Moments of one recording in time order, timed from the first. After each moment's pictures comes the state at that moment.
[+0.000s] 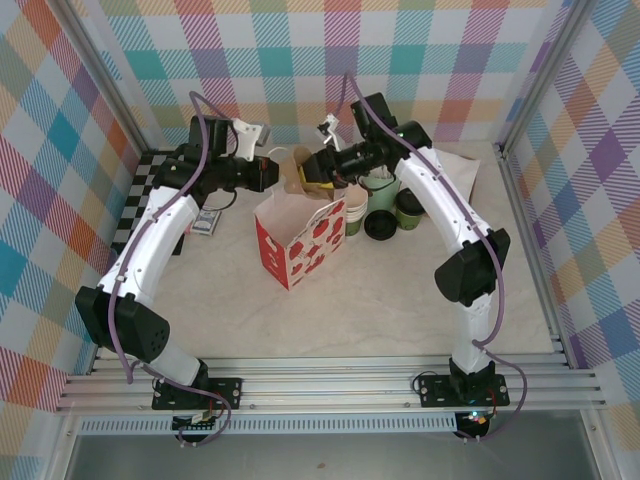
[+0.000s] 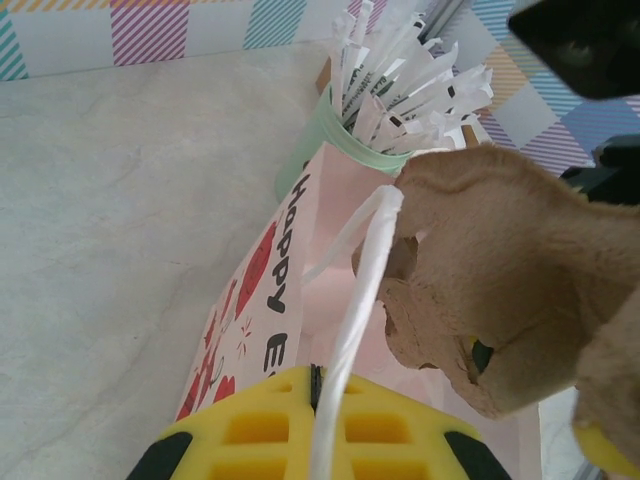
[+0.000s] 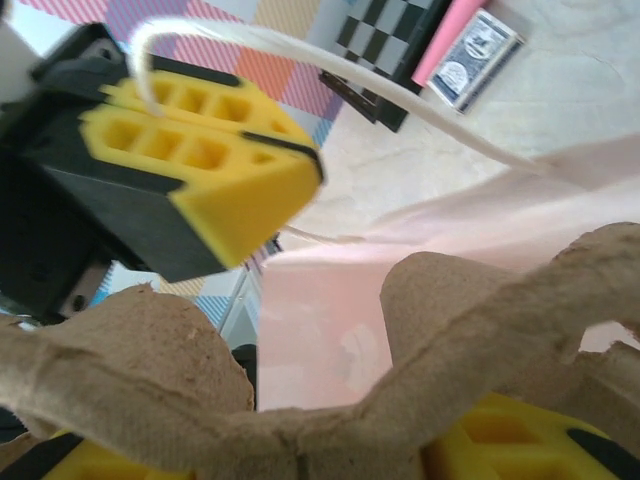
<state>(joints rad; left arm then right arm) -0.28 1.56 1.67 -0.77 0.47 -0.12 0.52 2.04 2.26 -1.09 -0.89 0.35</state>
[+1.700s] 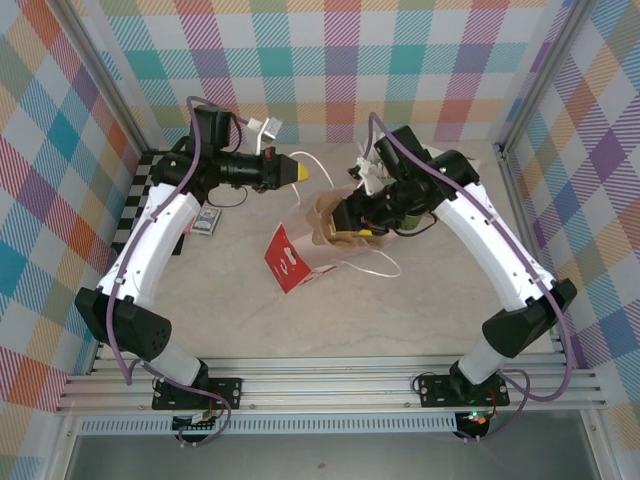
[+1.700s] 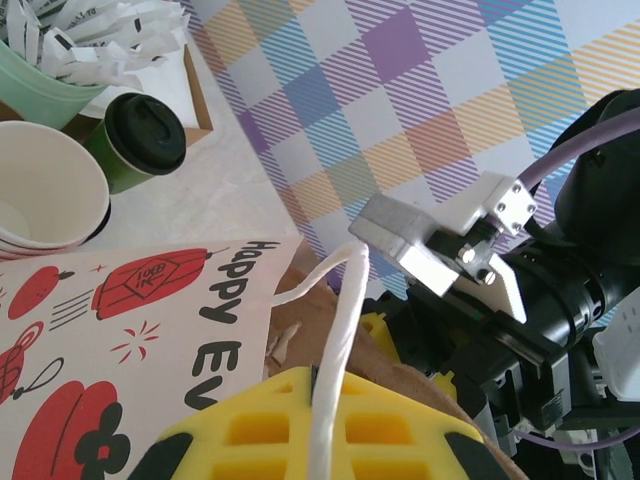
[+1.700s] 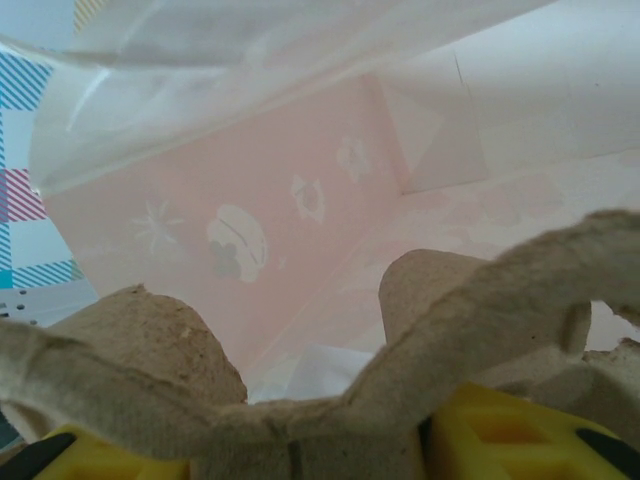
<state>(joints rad) -0.32 1.58 1.76 -0.79 0.98 -0.47 0.60 1.59 1.87 -1.33 -0.60 0.46</state>
